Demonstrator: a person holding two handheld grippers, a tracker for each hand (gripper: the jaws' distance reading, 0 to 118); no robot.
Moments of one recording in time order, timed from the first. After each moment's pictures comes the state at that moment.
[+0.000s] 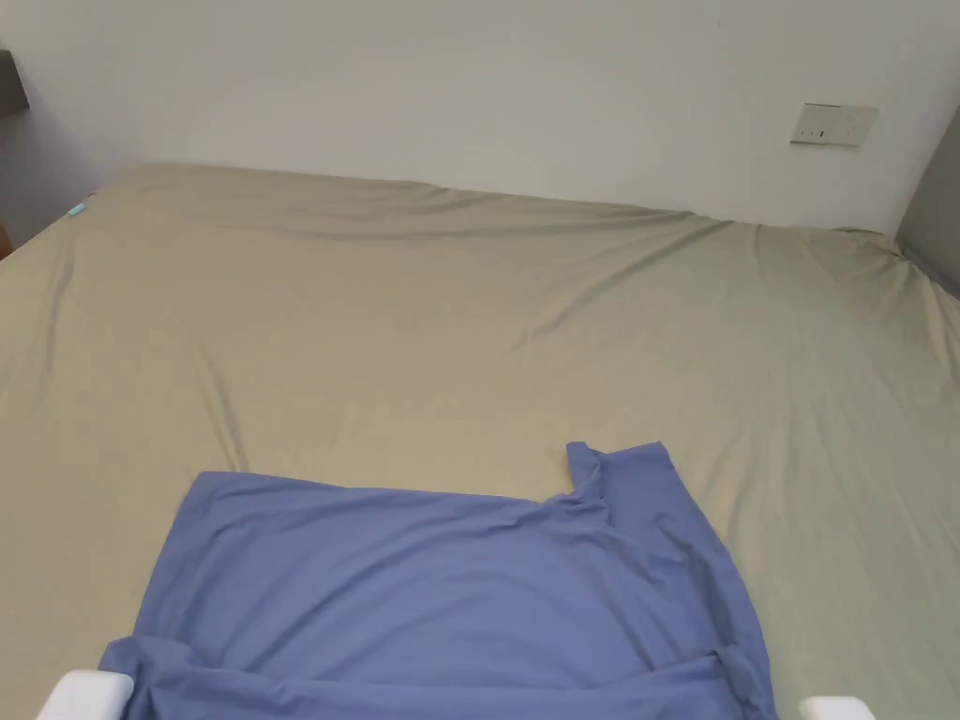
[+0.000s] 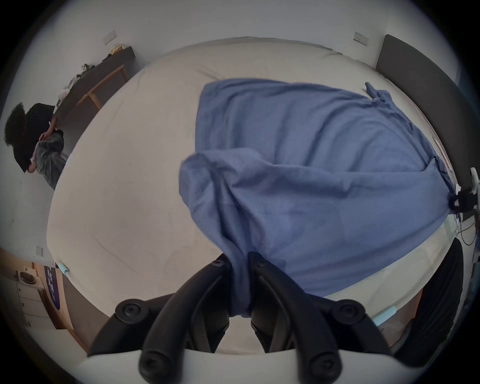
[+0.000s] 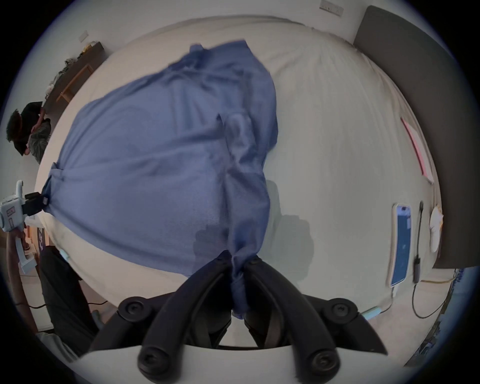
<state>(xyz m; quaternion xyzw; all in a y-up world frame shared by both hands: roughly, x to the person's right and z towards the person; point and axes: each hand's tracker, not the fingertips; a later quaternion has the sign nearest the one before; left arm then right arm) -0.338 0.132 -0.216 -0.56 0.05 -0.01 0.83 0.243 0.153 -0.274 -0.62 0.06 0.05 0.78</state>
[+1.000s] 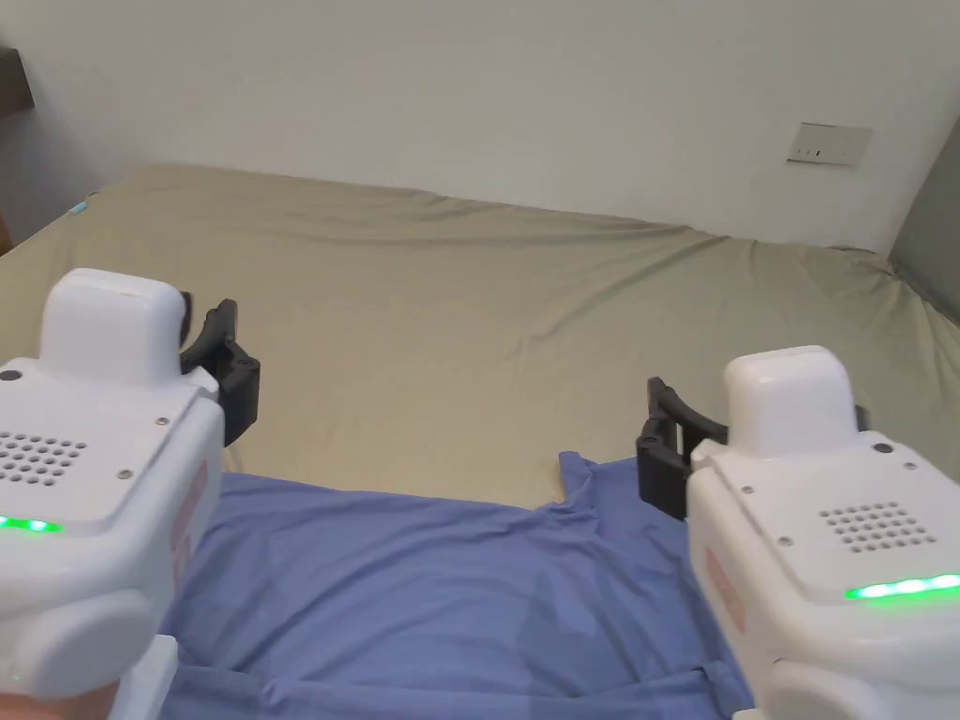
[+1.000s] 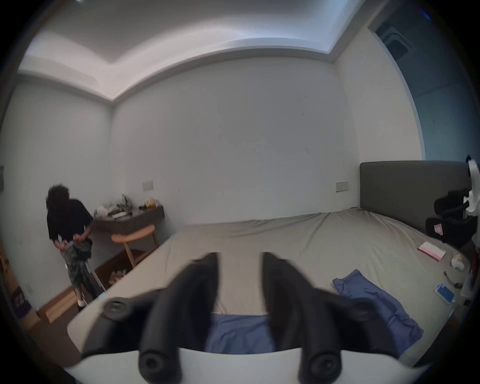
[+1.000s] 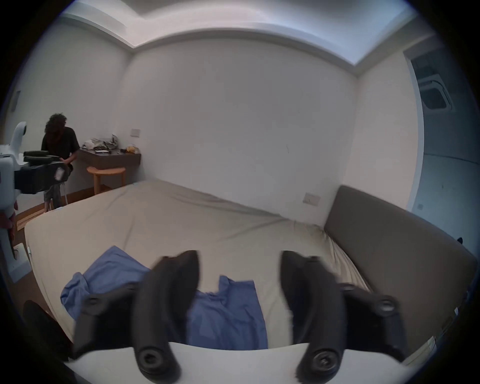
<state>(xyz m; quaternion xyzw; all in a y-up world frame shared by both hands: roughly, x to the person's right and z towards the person) -0.220 0.403 -0.230 -0.05 0.08 -0.07 0.99 0.082 0.402 -0.242 -0.09 0.08 0.15 0.98</state>
